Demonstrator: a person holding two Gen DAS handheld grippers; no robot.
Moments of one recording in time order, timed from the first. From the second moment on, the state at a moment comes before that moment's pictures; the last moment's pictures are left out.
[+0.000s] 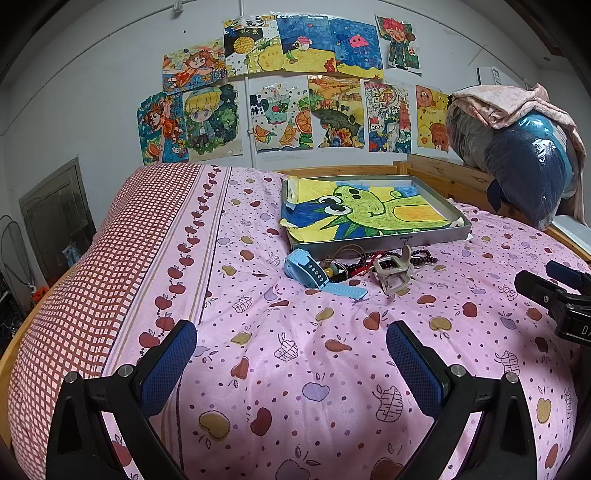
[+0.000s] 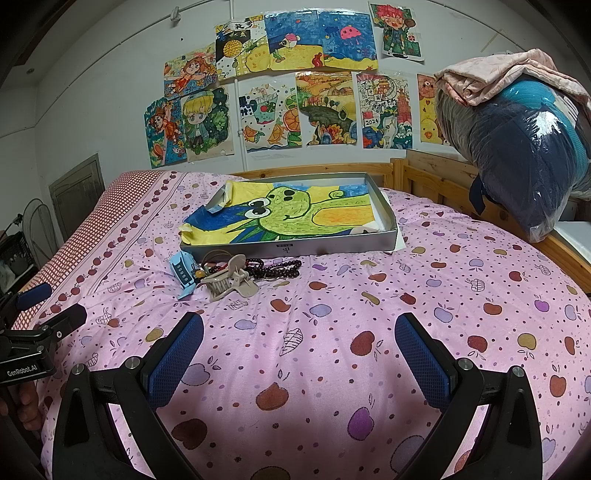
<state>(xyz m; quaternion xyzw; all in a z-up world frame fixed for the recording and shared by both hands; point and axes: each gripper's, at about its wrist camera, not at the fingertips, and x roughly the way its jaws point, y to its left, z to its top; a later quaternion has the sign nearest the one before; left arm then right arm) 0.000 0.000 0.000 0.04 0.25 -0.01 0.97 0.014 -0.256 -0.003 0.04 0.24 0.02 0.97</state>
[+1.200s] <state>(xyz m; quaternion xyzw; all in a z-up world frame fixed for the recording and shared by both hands) 0.049 0.037 0.014 -0.01 0.33 -0.10 0.94 0.013 -0.259 0.070 0.00 0.31 0.06 0.95</state>
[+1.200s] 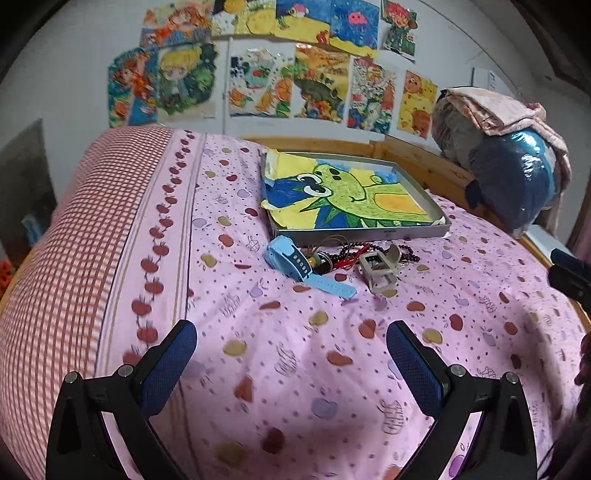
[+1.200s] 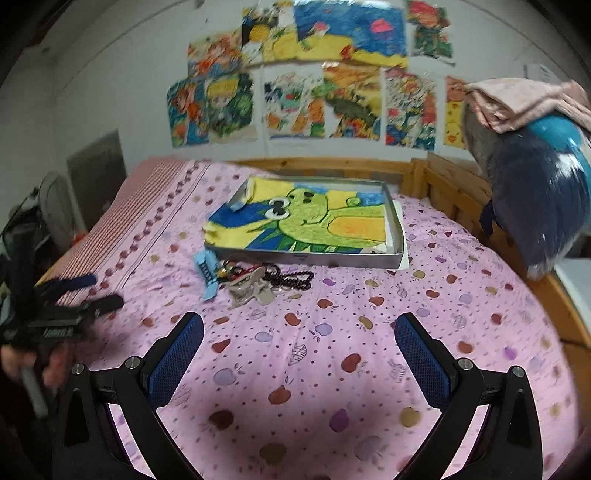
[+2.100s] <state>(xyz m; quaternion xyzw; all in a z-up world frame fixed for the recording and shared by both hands) 0.179 0.033 0.003 0.10 0.40 -0.24 0.88 0.179 -0.271 0.011 0.14 0.47 0.20 0.85</state>
